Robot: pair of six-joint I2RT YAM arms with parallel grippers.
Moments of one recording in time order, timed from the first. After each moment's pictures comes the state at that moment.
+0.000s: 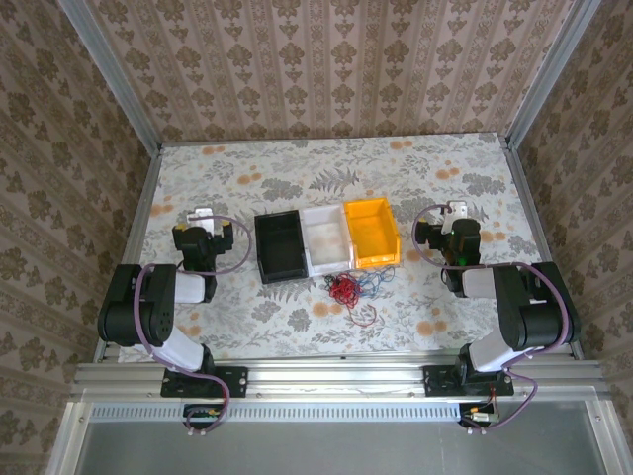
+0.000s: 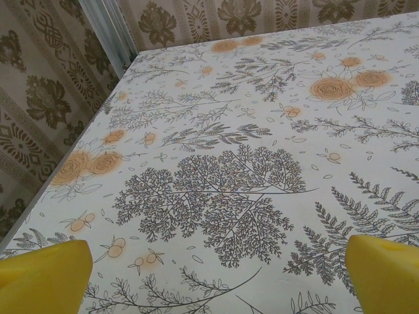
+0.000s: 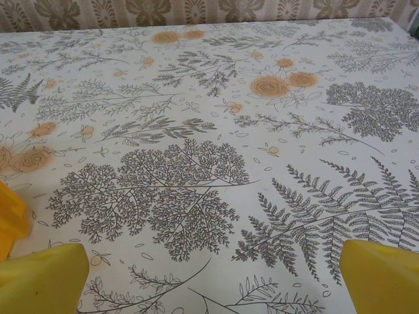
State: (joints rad) left arm -0.08 1.56 0.36 0.87 -0.23 0.10; right arm 0.01 1.53 0.40 0.74 0.07 0.03
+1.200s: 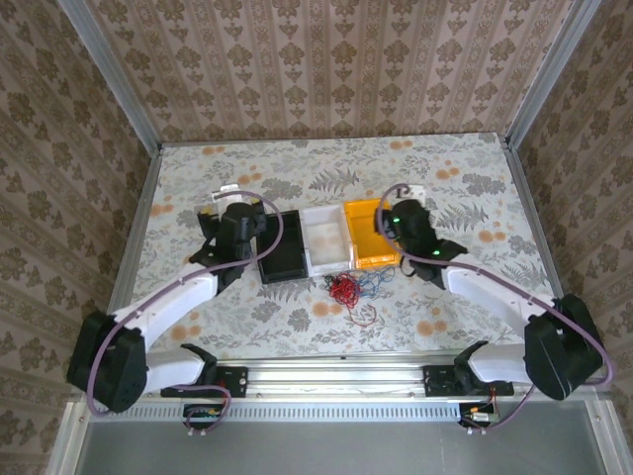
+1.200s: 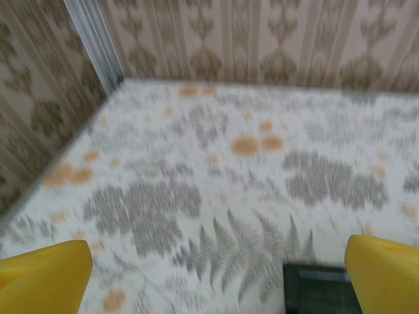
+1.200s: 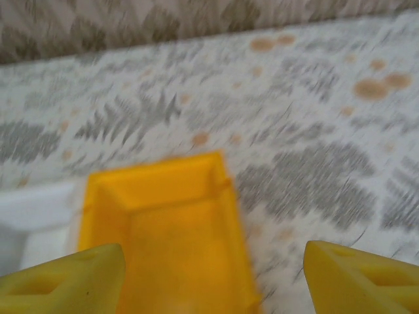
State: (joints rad) left arm -0.56 1.25 0.72 -0.01 -0.69 -0.31; right arm 0.56 1.31 0.81 -0.10 0.48 0.44
